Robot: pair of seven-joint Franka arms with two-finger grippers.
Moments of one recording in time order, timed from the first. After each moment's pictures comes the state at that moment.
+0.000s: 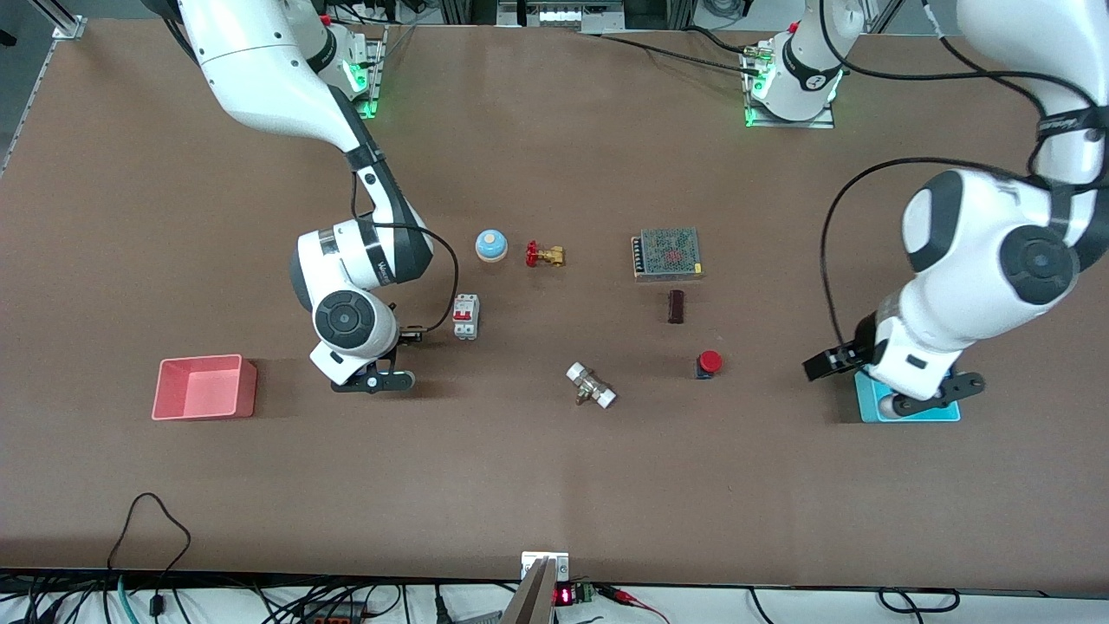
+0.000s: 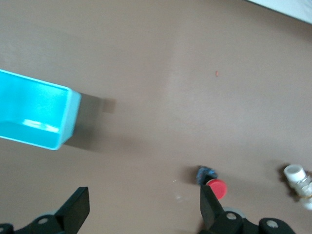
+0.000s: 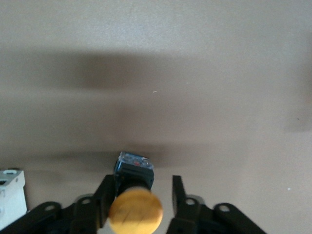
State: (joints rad) left arm 0.02 0.40 -0.15 -1.56 0.00 2.00 -0.40; right arm 0.50 0.72 -0.14 -1.51 -0.01 1.99 0.35
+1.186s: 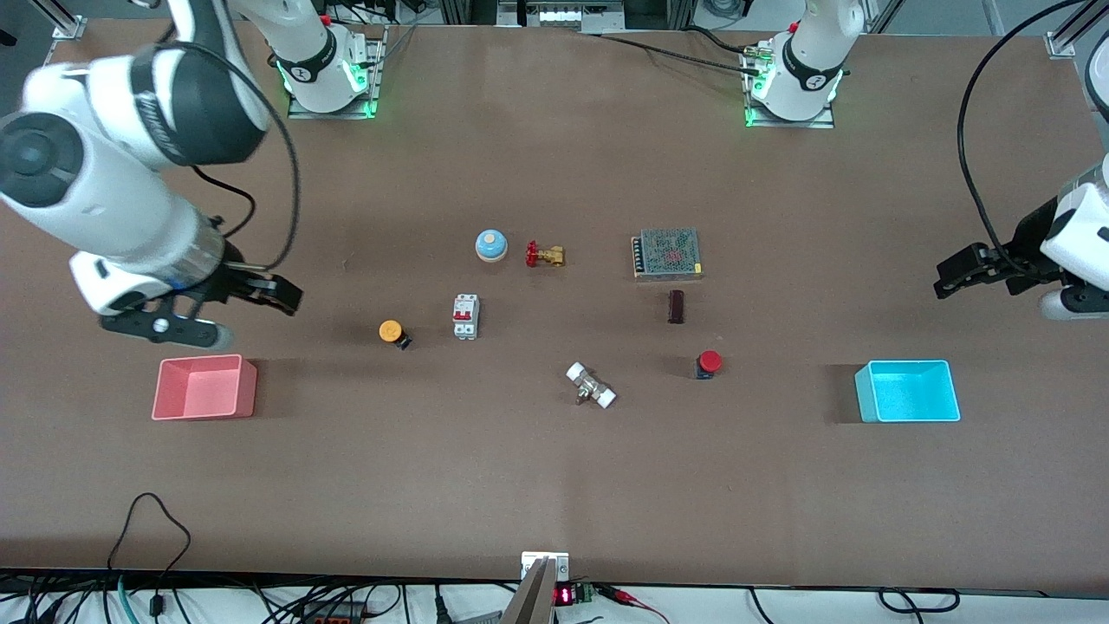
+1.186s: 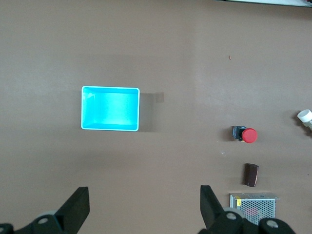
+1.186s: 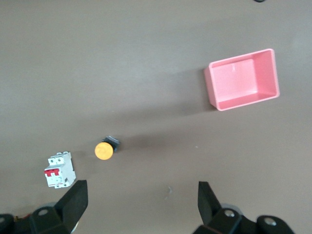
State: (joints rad) left arm 0.15 0.11 -0.15 -1.60 0.00 1.78 -0.07; right arm 0.35 0.28 -0.17 -1.47 -0.01 1.73 0.36
